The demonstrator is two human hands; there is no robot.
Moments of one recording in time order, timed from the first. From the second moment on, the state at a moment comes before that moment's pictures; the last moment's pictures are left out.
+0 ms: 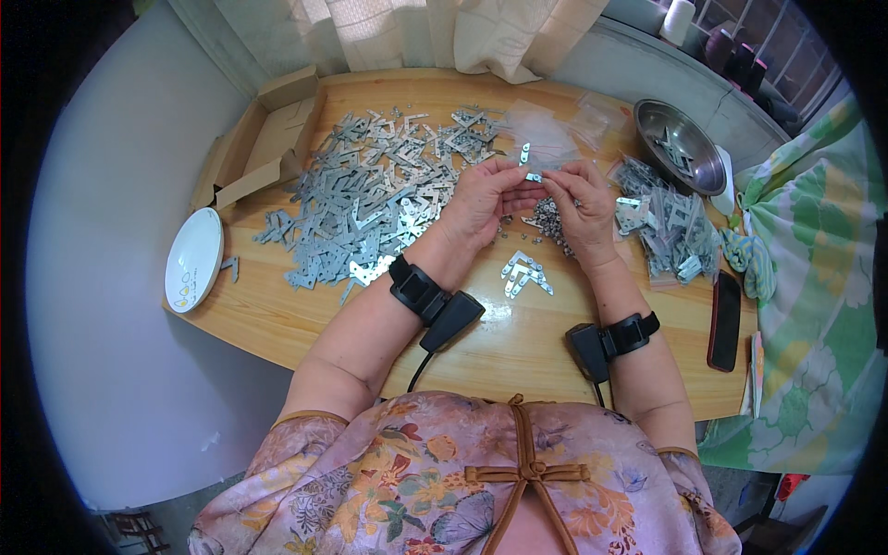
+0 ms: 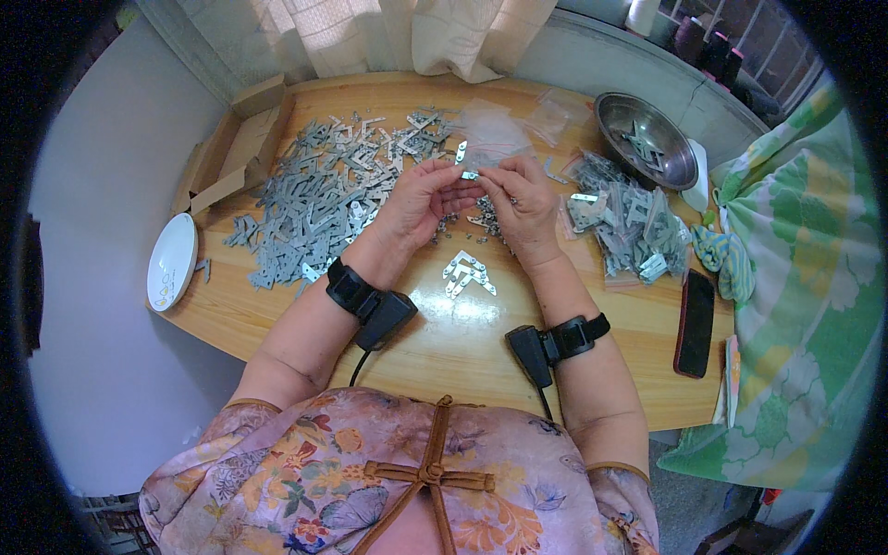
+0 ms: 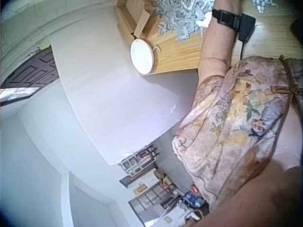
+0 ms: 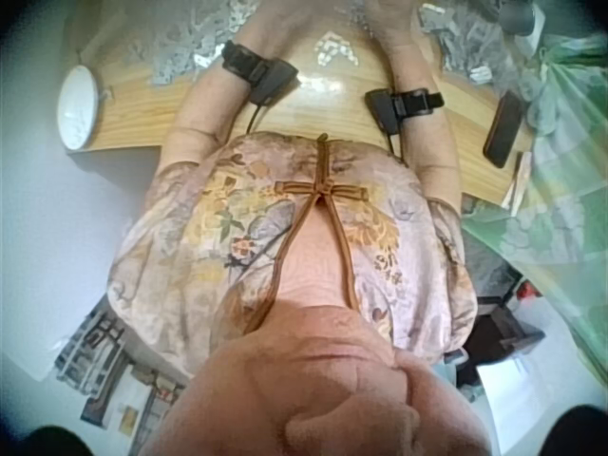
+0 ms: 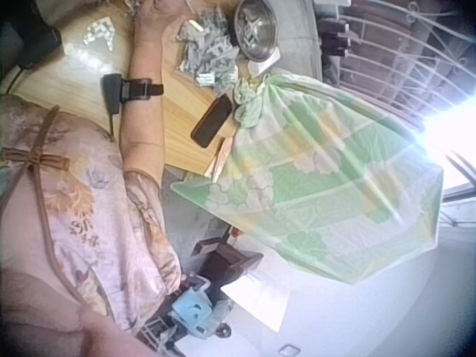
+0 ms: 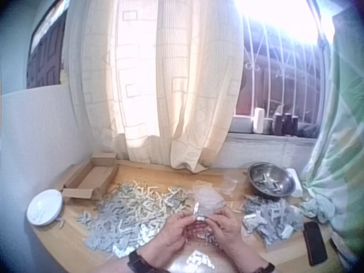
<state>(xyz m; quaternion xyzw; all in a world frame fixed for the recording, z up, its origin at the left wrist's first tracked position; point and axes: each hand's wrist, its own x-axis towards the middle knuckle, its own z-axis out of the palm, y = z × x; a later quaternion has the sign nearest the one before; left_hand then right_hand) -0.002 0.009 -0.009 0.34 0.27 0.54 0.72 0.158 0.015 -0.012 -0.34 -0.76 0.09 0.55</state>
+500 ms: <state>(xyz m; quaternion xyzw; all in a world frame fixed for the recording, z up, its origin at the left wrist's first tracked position) 0.001 0.007 -0.011 0.33 0.26 0.55 0.72 0.157 0.013 -0.009 -0.34 -0.75 0.03 0.56</state>
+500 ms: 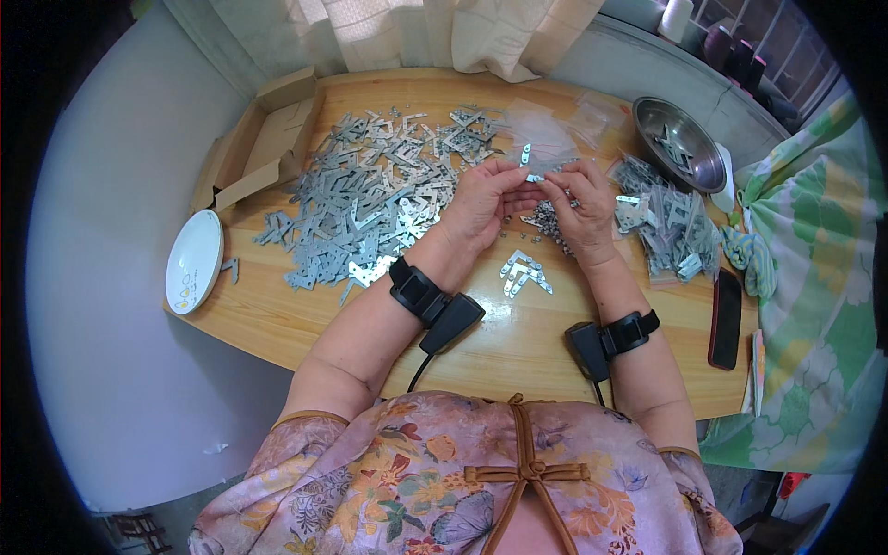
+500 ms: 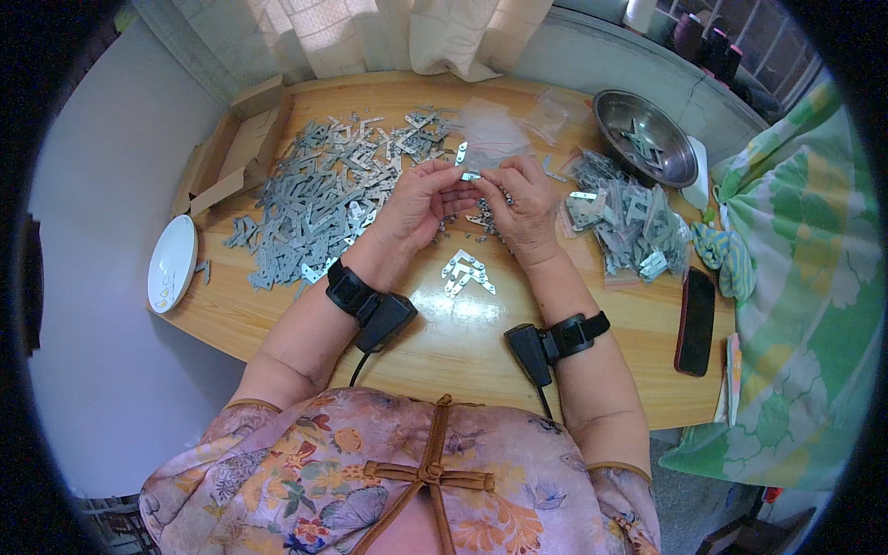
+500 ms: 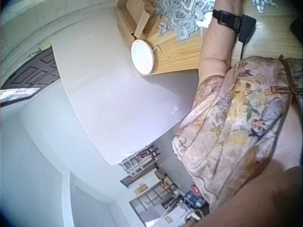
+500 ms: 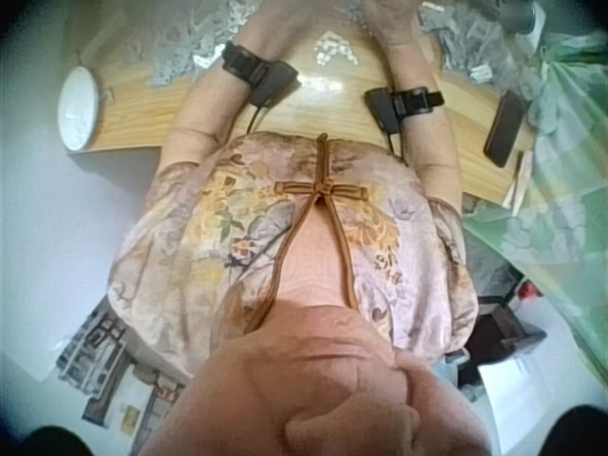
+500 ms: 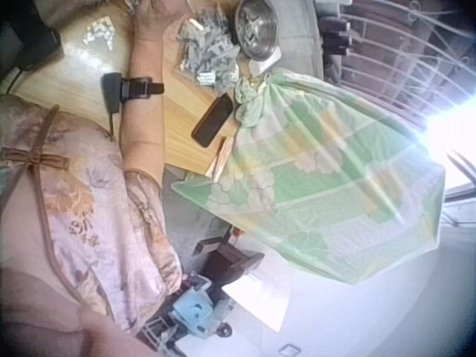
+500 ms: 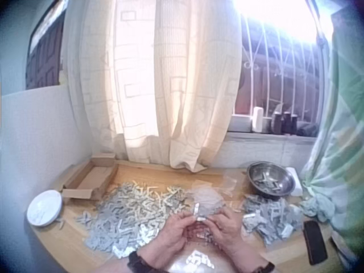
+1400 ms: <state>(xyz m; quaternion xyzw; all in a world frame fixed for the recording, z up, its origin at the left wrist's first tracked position) -0.001 0.006 -0.006 0.35 0.31 0.53 0.71 0.159 0.010 -0.007 -0.33 -0.78 -0.06 0.53</state>
